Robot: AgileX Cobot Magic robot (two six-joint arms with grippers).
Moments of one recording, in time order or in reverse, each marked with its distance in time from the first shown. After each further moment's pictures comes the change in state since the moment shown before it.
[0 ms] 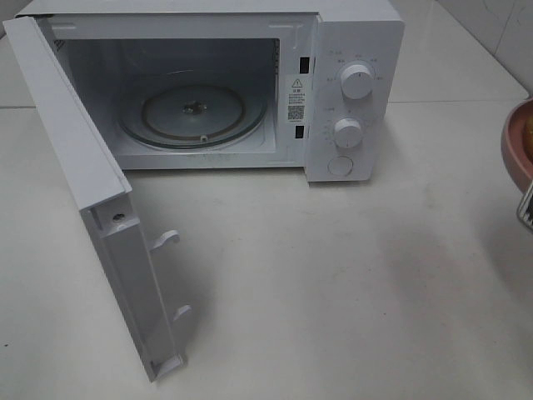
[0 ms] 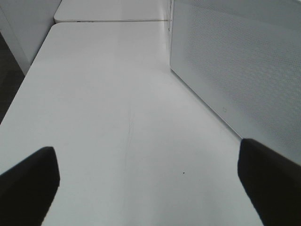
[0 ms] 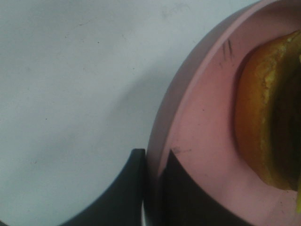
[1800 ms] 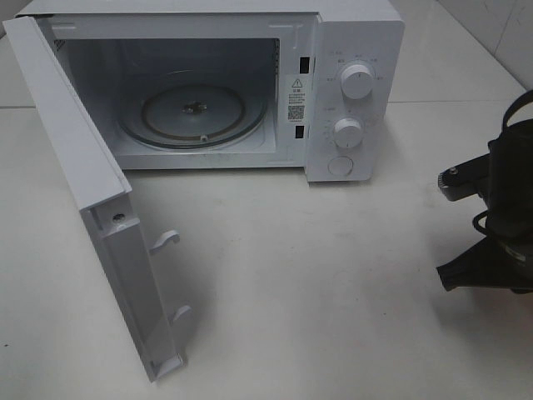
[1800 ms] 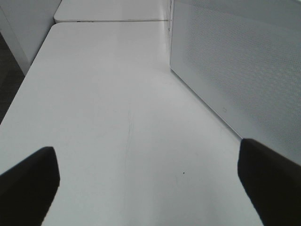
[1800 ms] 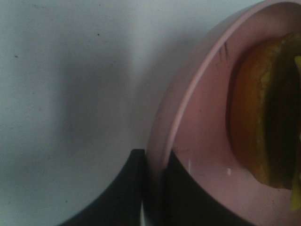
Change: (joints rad) left arm 0.000 0.000 0.000 0.000 0.000 0.000; right arm -0.101 0.705 -0.122 -0.122 -0.025 1.042
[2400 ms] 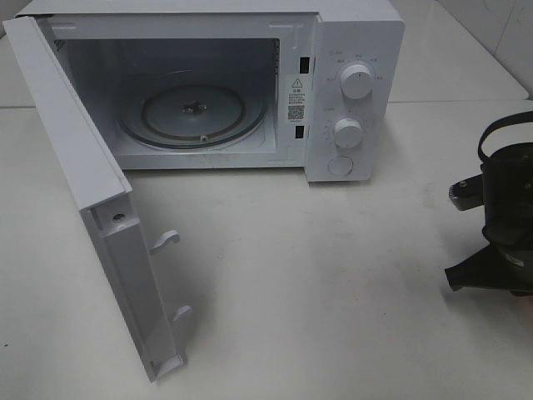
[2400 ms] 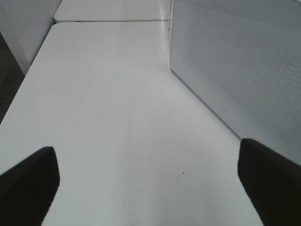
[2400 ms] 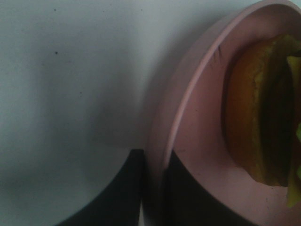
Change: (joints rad) left arm 0.000 0.000 0.000 0.000 0.000 0.000; right arm -0.158 0.172 -0.001 -0.160 -0.130 0.129
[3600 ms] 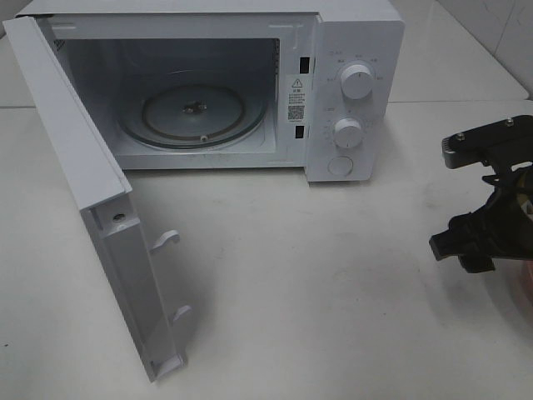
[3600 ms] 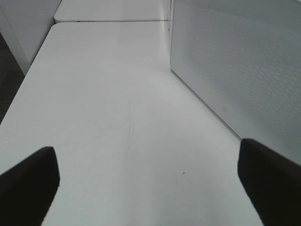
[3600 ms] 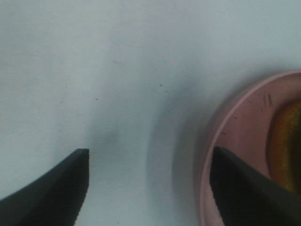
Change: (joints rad) left arm 0.000 0.000 0.000 0.000 0.000 0.000; right arm -0.012 -0.316 0.001 0.349 -0.177 -0.526
